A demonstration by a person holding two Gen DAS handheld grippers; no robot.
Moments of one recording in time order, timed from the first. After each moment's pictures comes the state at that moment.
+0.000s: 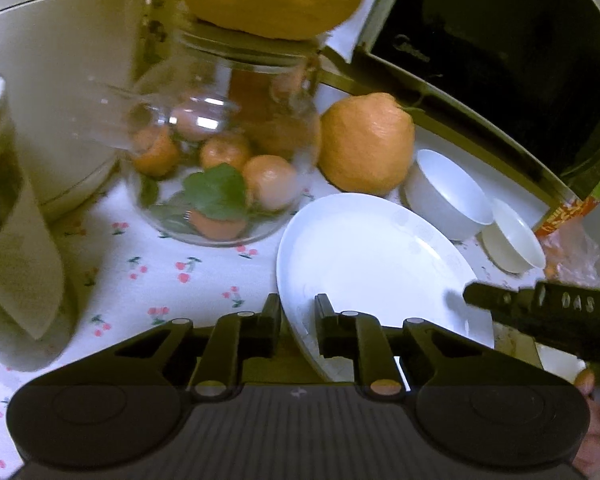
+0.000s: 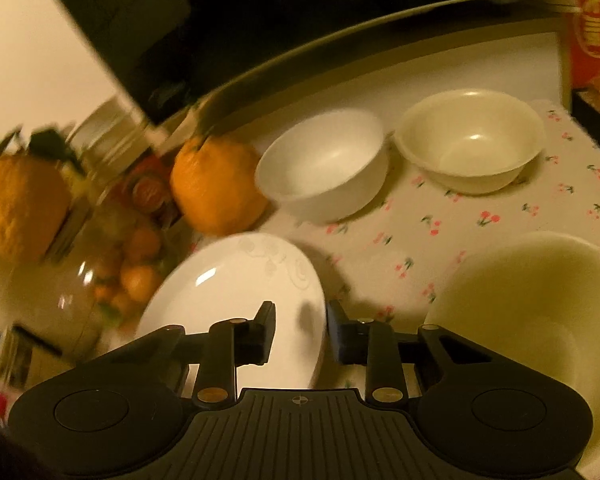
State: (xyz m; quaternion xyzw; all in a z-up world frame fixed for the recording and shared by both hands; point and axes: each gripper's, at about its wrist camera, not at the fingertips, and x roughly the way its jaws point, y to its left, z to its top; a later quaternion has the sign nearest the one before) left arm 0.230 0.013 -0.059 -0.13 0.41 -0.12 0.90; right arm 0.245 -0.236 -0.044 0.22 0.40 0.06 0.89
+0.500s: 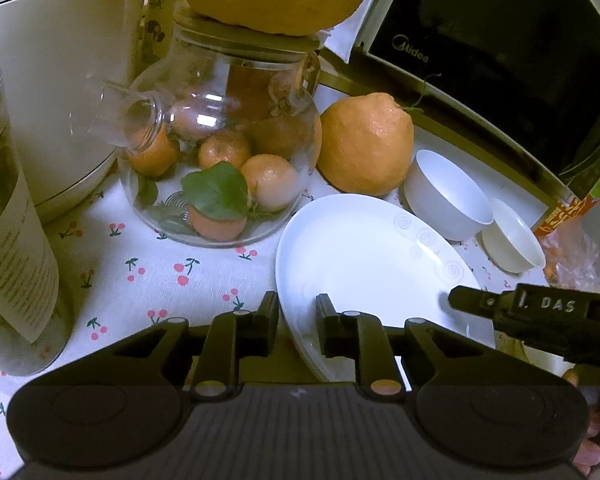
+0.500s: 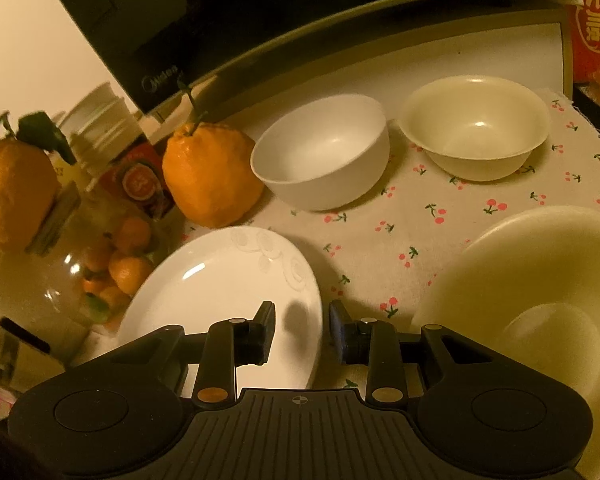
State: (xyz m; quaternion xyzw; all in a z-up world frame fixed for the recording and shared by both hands) left arm 0.233 0.011 -0.065 -0.13 0.40 -0.13 0.90; right arm 0.251 -0.233 -0.058 0.22 0.40 0.05 0.89
